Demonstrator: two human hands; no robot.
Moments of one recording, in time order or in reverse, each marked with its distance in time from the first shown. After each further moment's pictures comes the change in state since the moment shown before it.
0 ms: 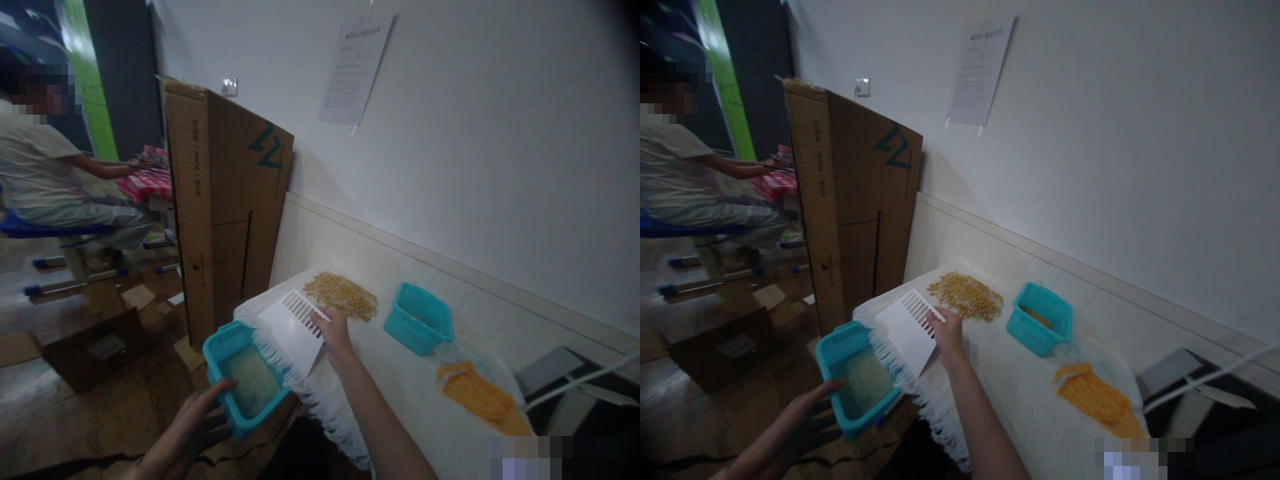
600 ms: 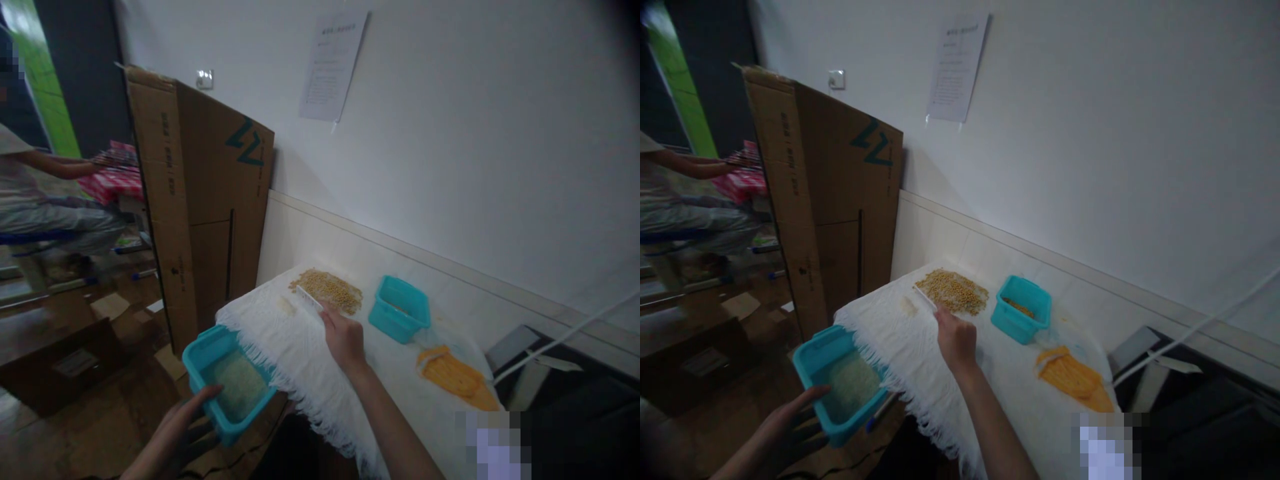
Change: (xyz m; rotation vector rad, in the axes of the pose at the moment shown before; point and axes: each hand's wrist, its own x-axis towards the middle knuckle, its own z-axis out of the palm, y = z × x) left_hand 0.004 -0.008 0.001 -0.002 0.016 0.021; right_hand -0.019 -0.007 -0.071 -0.977 0.194 -0.639
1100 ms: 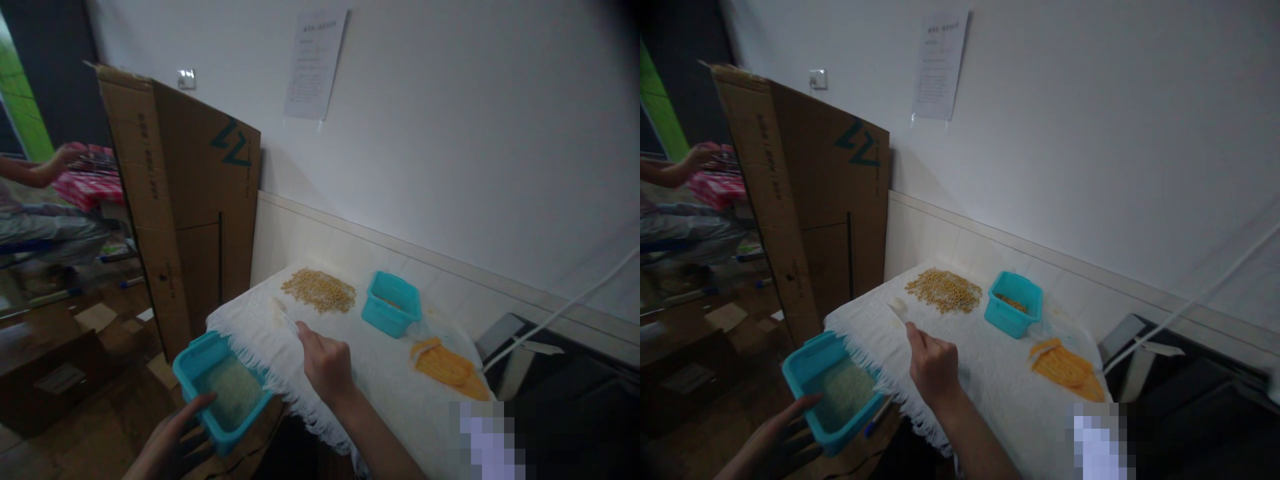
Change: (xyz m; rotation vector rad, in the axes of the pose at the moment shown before) left_hand 0.011 -0.006 -0.005 0.026 -0.010 -0.012; right_hand -0.037 -0.038 -0.011 -0.176 0.069 -0.404
